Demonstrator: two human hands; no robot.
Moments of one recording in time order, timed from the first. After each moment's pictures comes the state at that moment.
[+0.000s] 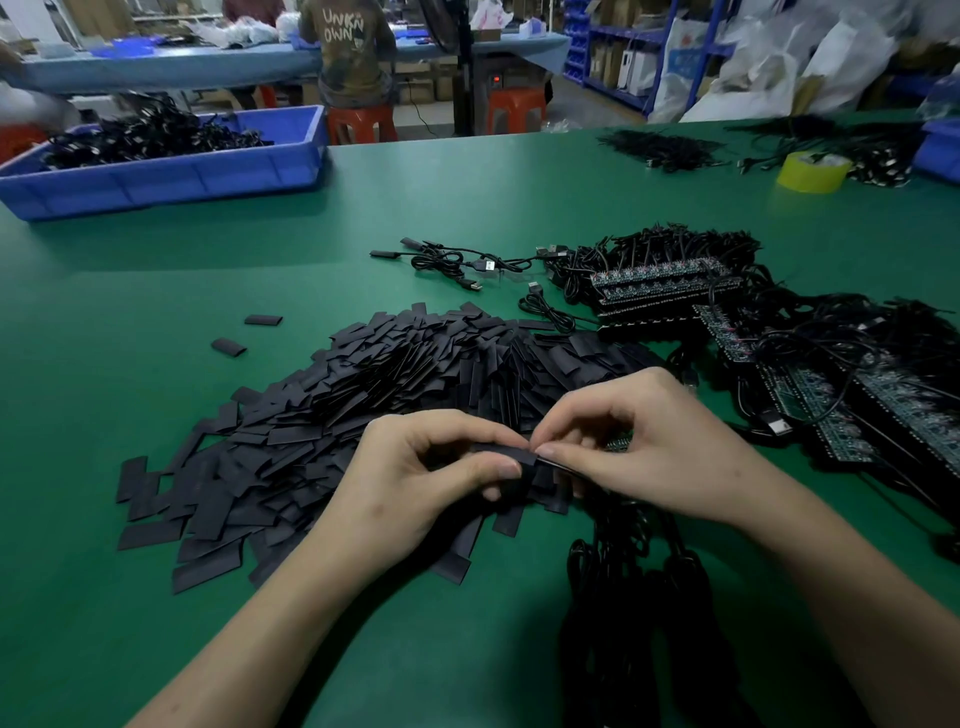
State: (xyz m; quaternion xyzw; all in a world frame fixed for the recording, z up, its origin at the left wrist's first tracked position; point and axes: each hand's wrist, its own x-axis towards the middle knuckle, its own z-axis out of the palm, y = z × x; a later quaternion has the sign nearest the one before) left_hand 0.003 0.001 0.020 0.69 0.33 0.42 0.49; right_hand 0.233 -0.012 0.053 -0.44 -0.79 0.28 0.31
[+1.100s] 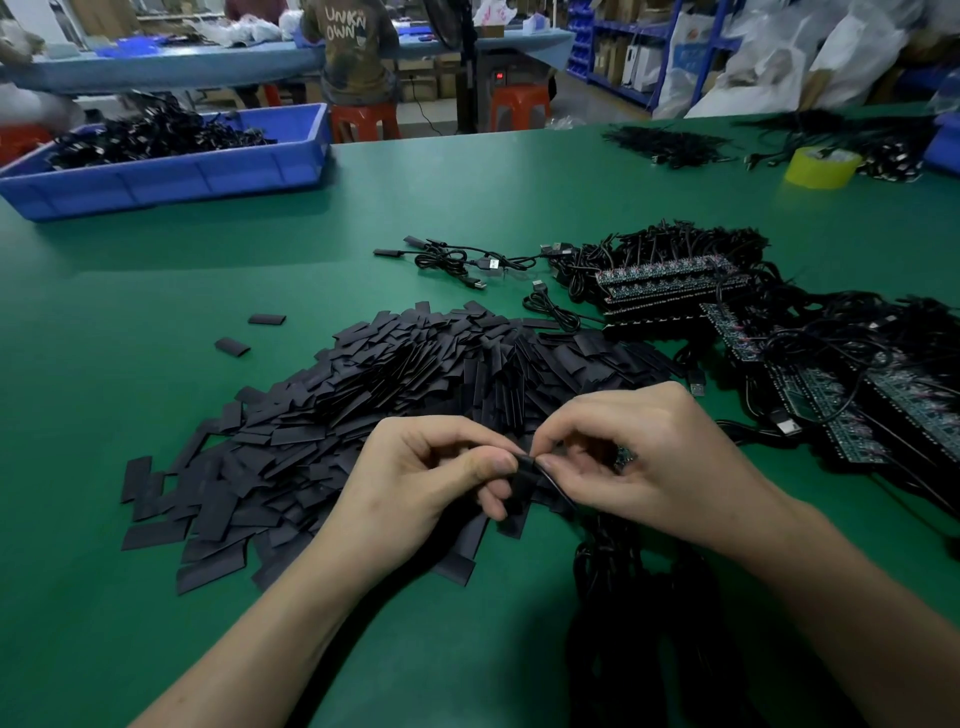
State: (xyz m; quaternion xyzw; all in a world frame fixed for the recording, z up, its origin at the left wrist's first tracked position) left_hand 0.007 -0.004 0.022 0.60 0.33 0.44 0.58; right_hand 0.229 -0.015 0.044 -0.37 -0.86 0.09 0.34
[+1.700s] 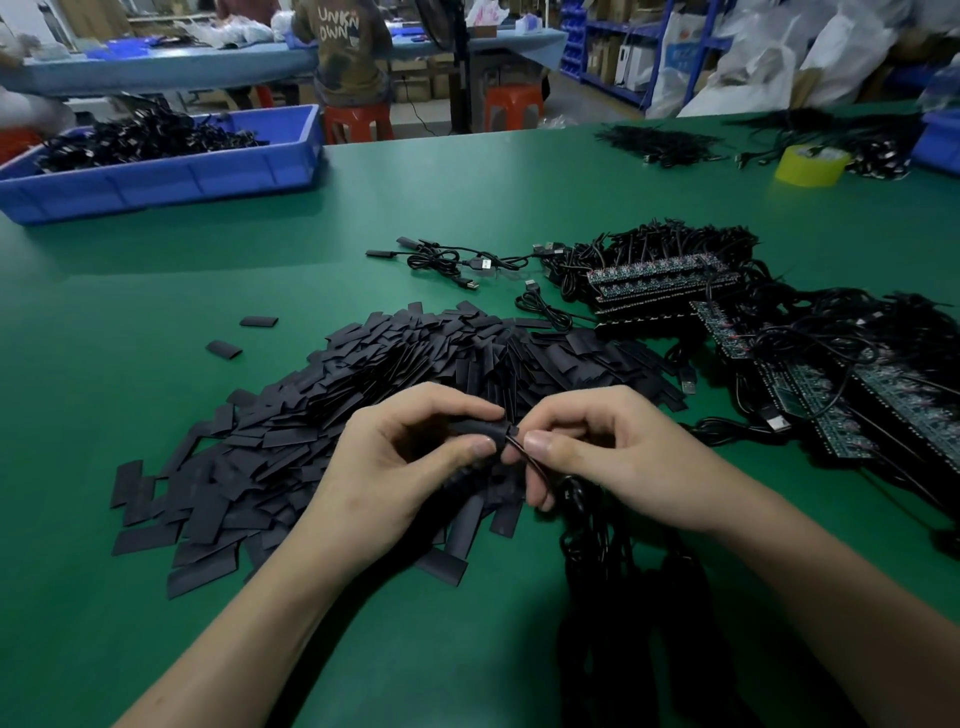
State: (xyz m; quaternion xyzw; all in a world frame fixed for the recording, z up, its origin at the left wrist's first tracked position) left_hand -0.003 0.006 0.024 0.70 0.35 0.46 0.43; right_hand 0.223 -0.012 0.041 -0.41 -0.71 0.47 0.32
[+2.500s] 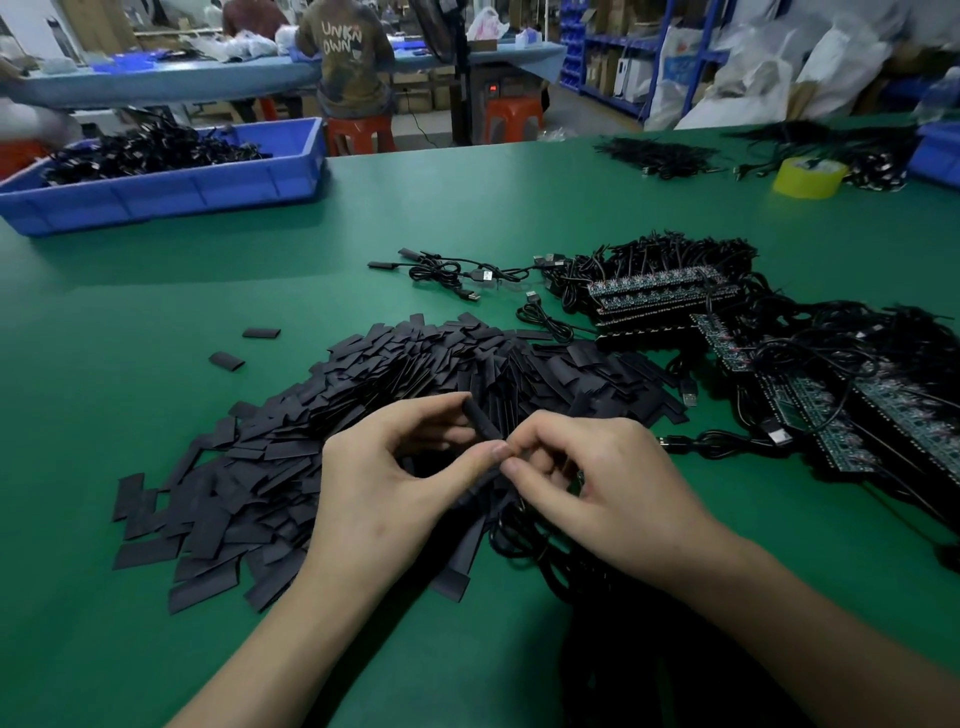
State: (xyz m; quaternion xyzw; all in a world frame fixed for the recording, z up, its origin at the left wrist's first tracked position) left_hand 0.005 -0.001 0.022 0.65 0.46 0.51 0.32; right_hand 0.202 -0.022 0.026 -0.50 -0.79 0.13 0.34
